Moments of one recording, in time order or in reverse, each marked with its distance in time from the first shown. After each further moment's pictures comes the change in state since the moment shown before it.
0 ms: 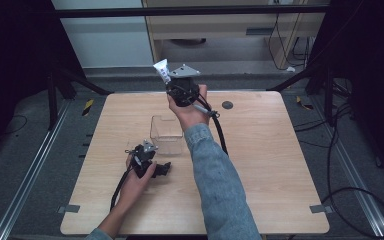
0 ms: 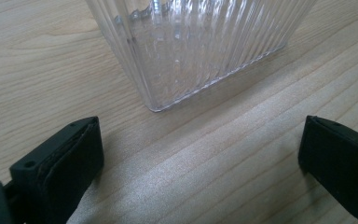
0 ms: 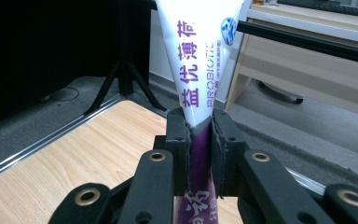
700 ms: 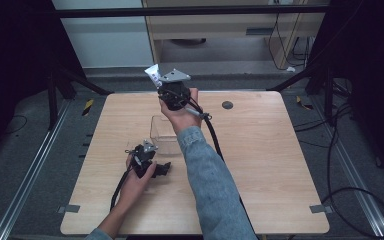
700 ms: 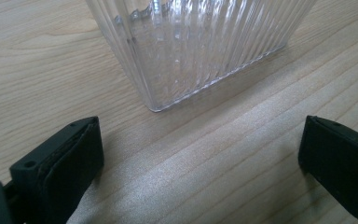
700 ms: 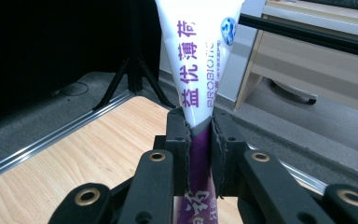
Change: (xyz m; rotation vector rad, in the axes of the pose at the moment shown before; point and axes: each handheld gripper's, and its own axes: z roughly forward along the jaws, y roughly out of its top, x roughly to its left) left arm 0.000 0.000 0.000 -0.002 -0.001 -0.003; right arm 0.018 -0.006 0.015 0.012 0.038 -0.017
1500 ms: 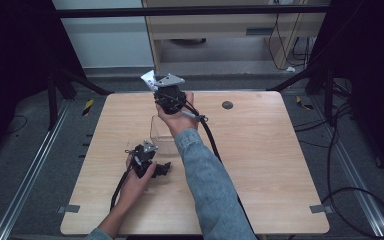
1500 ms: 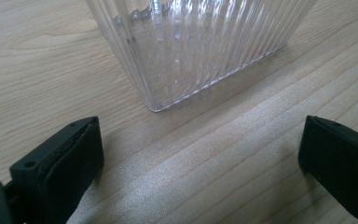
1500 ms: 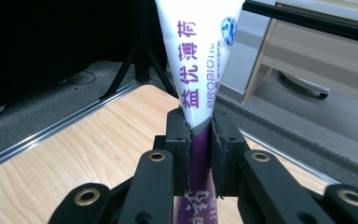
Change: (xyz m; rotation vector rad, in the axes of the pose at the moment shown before) left arm 0.000 0.000 0.000 0.000 -0.001 0.000; right arm 0.010 -0.009 0.011 0.041 0.033 -0.011
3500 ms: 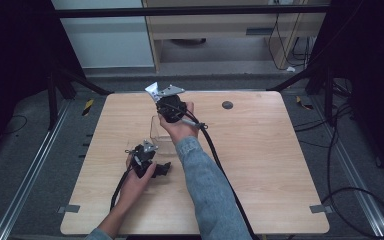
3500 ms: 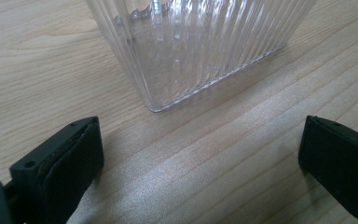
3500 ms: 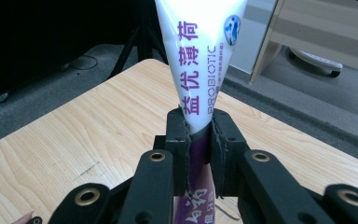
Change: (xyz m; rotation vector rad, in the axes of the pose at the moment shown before) left arm 0.000 0.000 0.000 0.000 0.001 0.001; right arm 0.001 -0.034 0.018 0.066 0.014 0.030
